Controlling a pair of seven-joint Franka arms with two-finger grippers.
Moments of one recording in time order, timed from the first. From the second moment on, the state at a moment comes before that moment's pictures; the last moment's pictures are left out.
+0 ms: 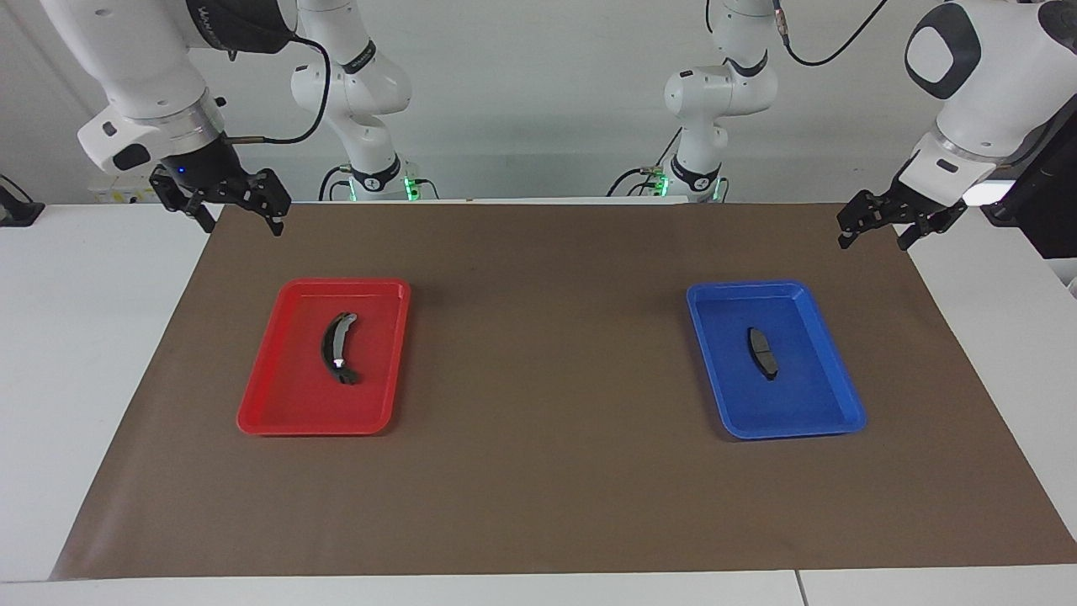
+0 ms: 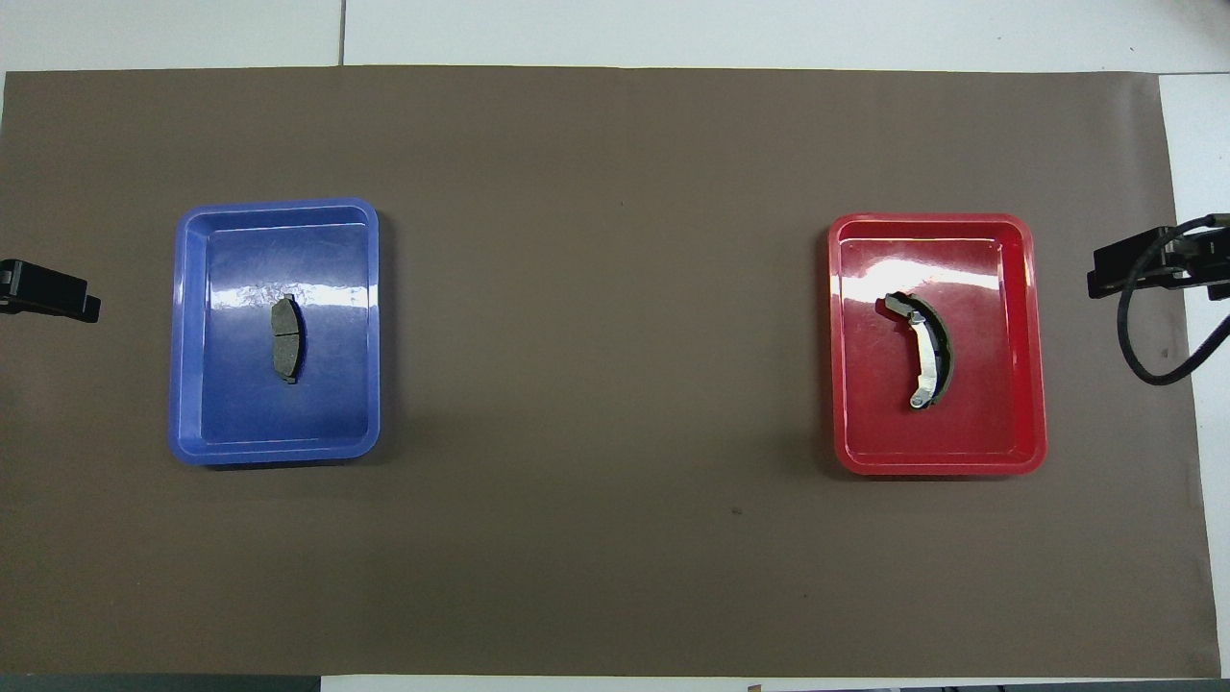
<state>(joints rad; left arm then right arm) 0.02 -0.01 0.03 -1.65 0.00 1.60 0.16 -0.01 0.00 -0.02 -1.55 -0.04 1.52 0.03</state>
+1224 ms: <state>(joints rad) -0.03 0.03 0.00 -2.04 0.00 2.14 0.16 -0.01 0.00 -0.02 -1.55 -0.04 1.52 0.03</state>
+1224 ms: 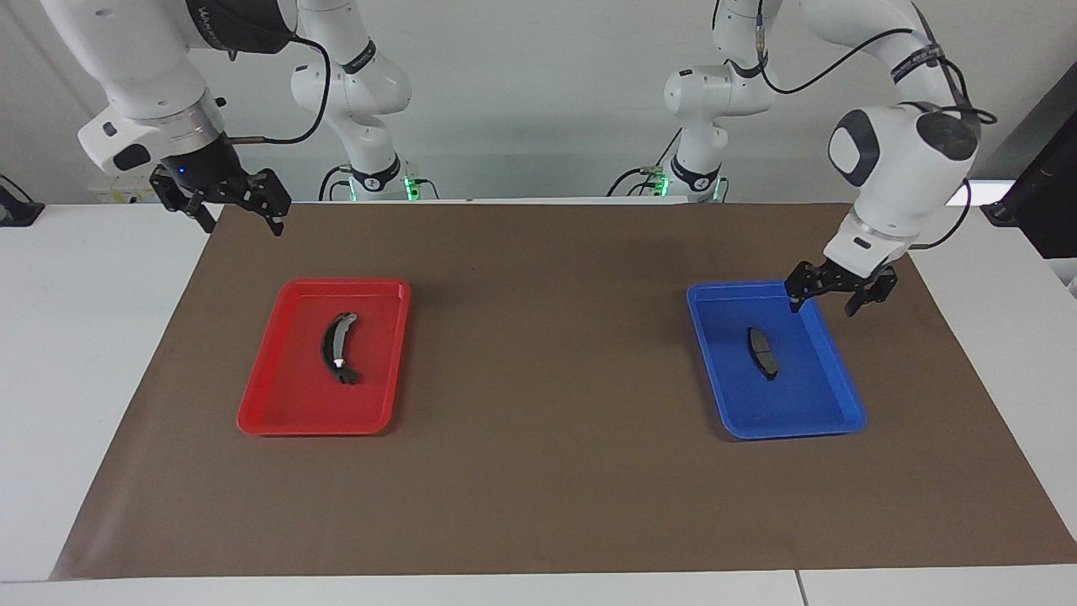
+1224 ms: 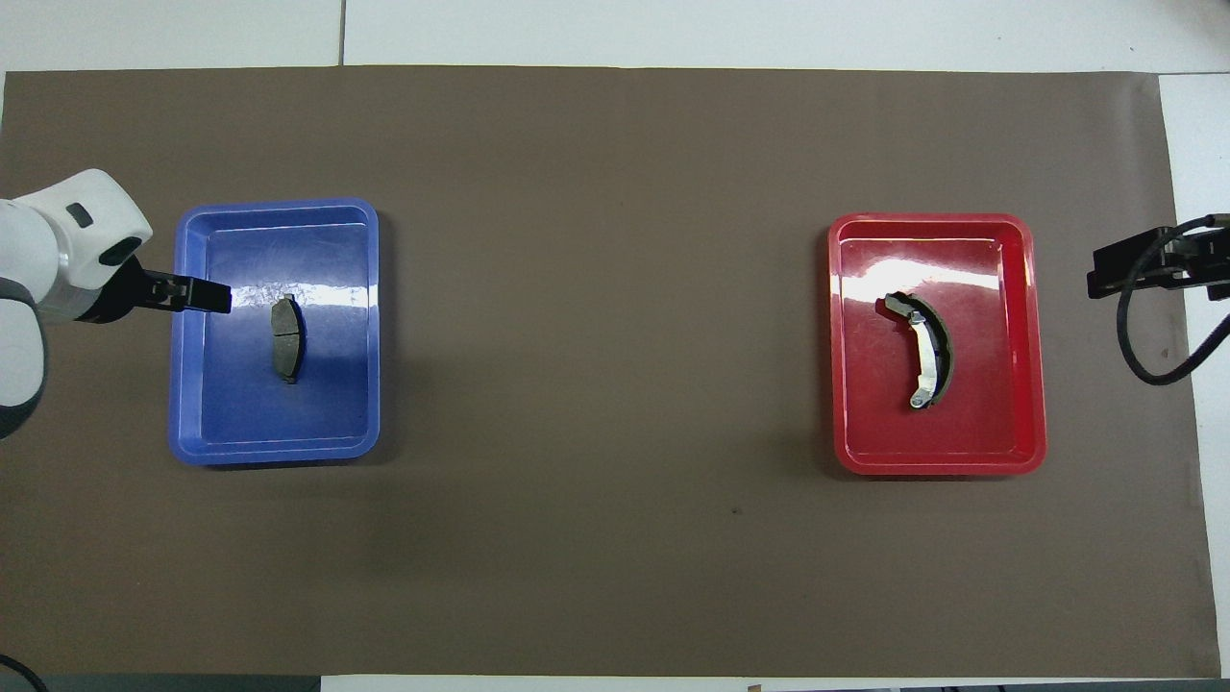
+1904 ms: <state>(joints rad) -0.06 0.16 0.00 -2.24 0.00 2.46 0.10 -0.01 0.00 -0.02 -1.56 -0.04 1.52 0.03</state>
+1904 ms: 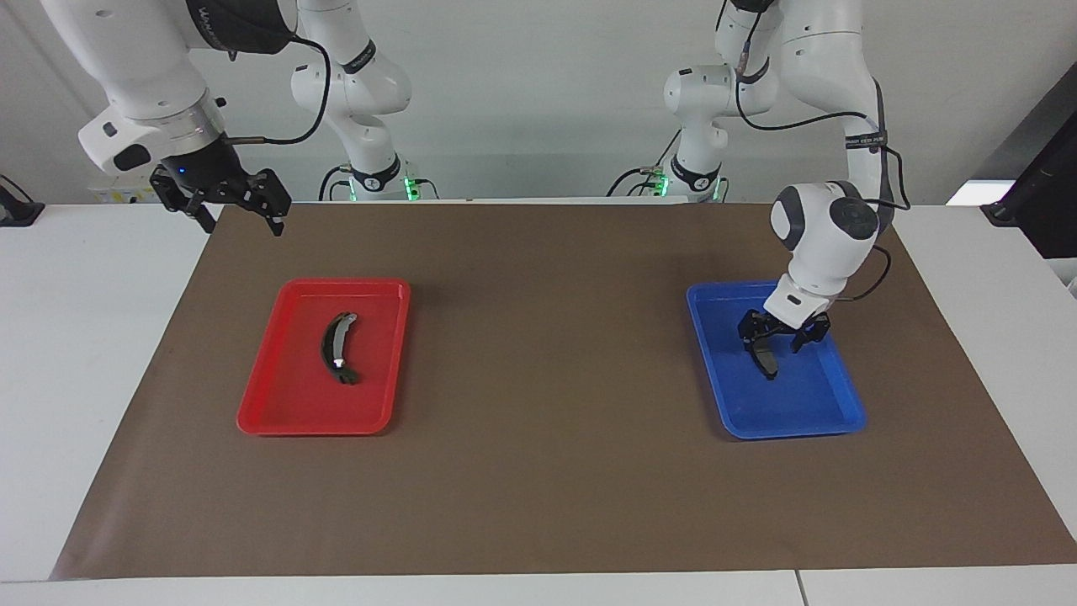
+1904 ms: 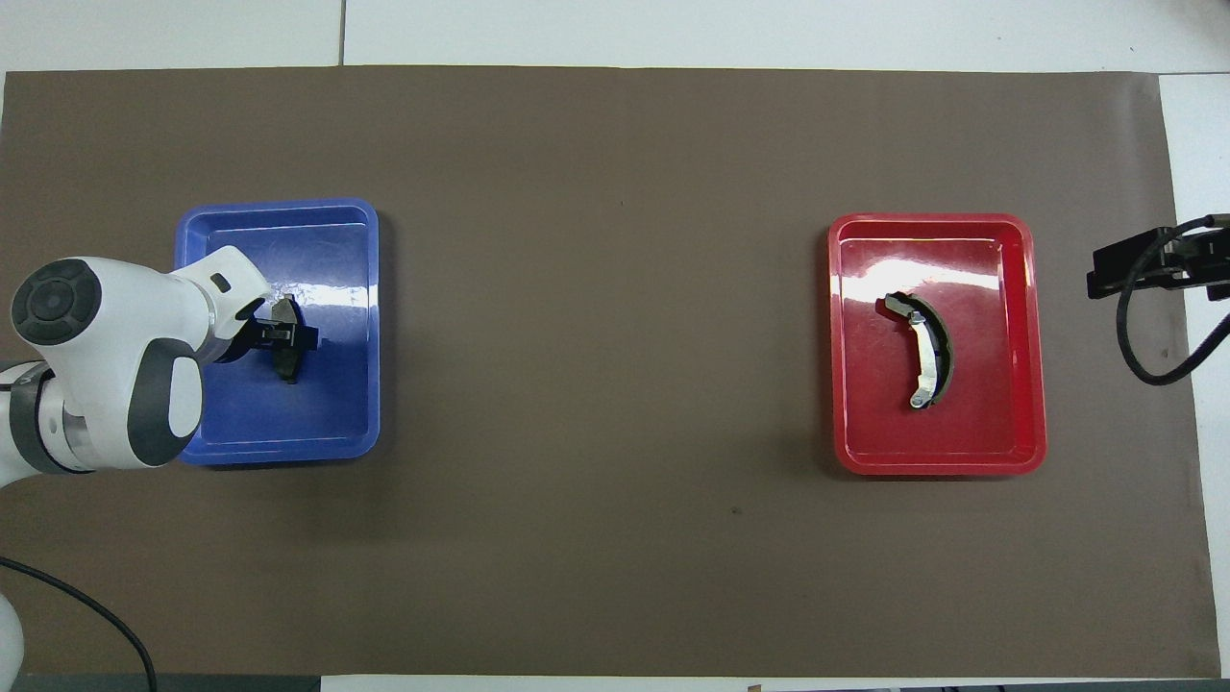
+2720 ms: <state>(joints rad) -0.24 0.13 0.00 -2.04 0.00 2.28 -0.17 -0.01 -0.02 -0.02 -1.60 -0.04 1.56 0.03</state>
